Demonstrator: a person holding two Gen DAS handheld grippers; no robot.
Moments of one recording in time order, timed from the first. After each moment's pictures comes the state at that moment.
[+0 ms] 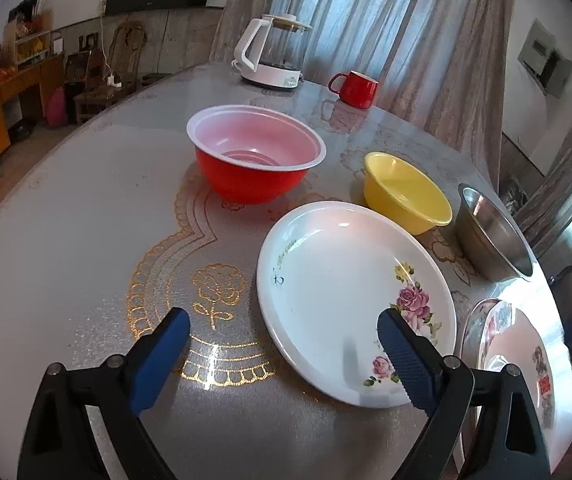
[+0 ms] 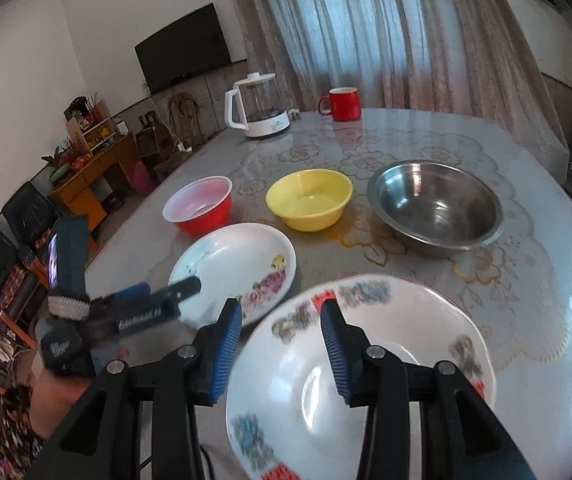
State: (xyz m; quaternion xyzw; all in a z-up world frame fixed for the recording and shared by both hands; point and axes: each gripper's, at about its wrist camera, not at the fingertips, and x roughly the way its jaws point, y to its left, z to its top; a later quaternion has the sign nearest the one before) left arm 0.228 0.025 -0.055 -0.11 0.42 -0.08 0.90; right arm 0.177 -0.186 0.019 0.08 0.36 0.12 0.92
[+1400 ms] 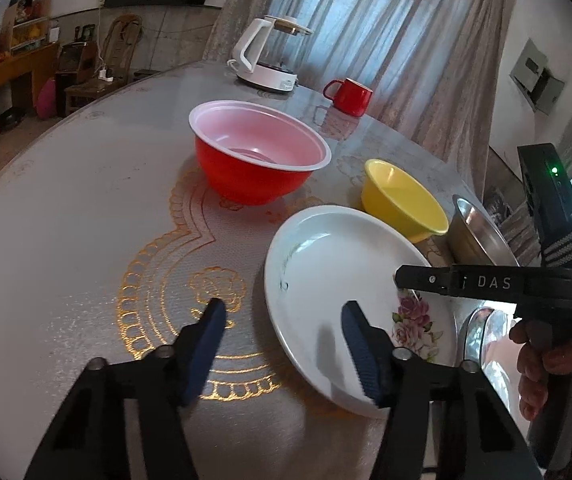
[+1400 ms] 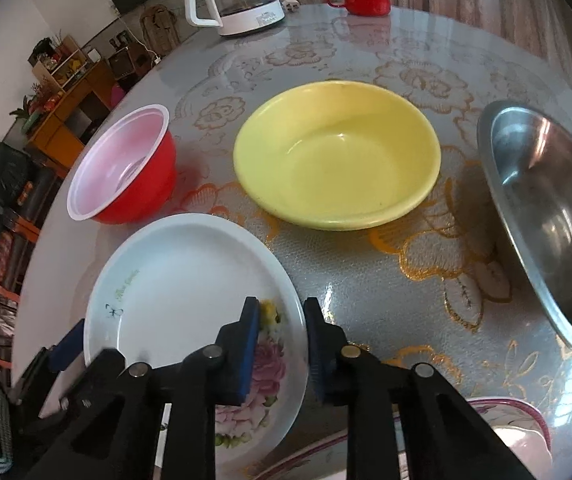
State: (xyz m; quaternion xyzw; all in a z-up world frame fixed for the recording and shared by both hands) left arm 0.233 0.038 -0.065 -0.14 0.40 -0.11 0.90; right arm 0.342 -0.149 -0.055 0.06 0.53 0.12 0.84
